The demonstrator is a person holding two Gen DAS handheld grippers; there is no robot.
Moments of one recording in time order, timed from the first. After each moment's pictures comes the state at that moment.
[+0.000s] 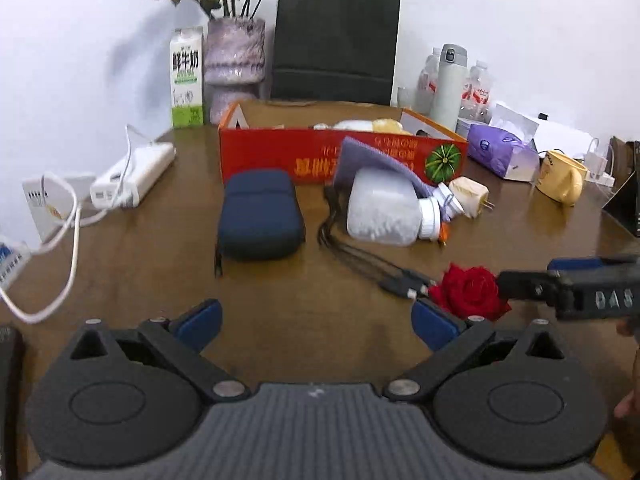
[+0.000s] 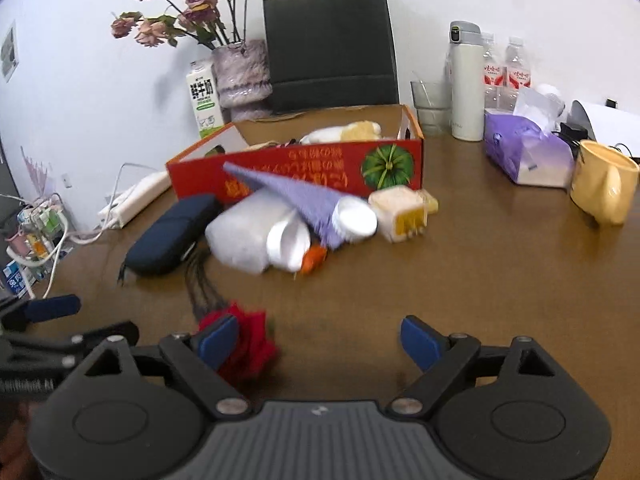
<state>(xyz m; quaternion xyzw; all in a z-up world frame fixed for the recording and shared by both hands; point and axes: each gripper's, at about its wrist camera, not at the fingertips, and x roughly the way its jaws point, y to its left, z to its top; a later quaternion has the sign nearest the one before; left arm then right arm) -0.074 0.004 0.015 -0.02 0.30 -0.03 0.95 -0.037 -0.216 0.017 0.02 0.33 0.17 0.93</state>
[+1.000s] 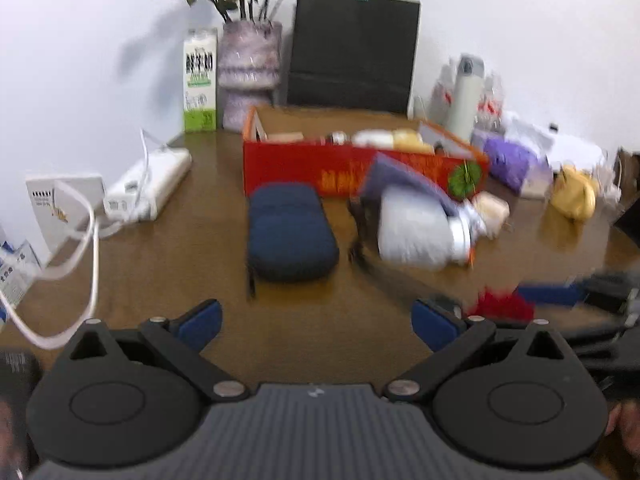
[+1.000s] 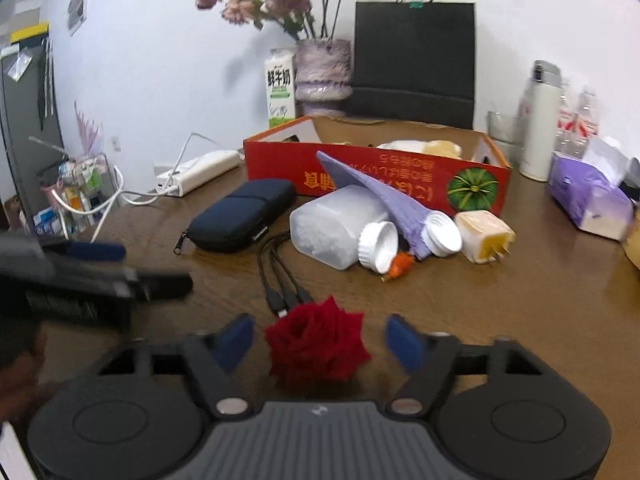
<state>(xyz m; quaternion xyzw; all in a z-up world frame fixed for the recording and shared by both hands) -0.053 0.029 0.029 -0.03 0.29 -0.02 0.96 -0.041 -0.165 0.014 -0.05 0.30 0.24 0.92</state>
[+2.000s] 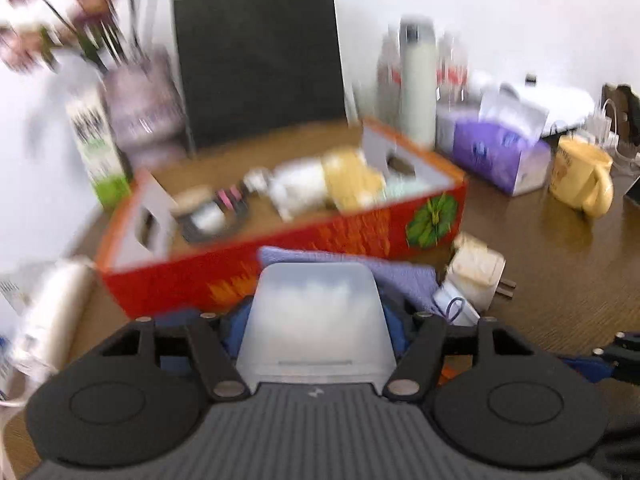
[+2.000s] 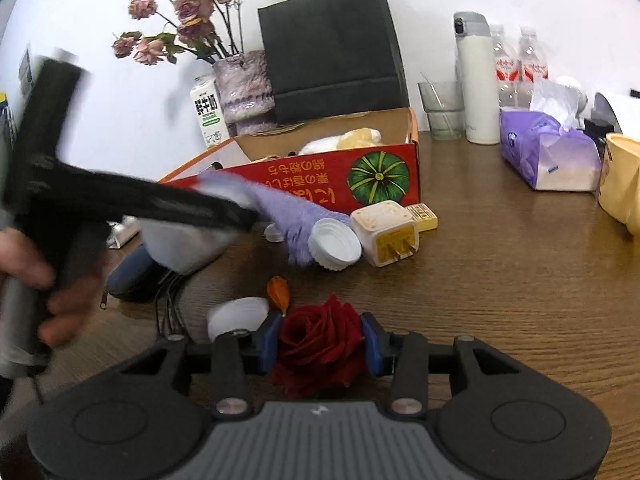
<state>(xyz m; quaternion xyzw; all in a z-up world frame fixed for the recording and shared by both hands) 0.071 -0.066 0.050 0.09 0.29 -0.06 0.95 0.017 -0.248 0.001 0.05 0.31 0.21 0.93</state>
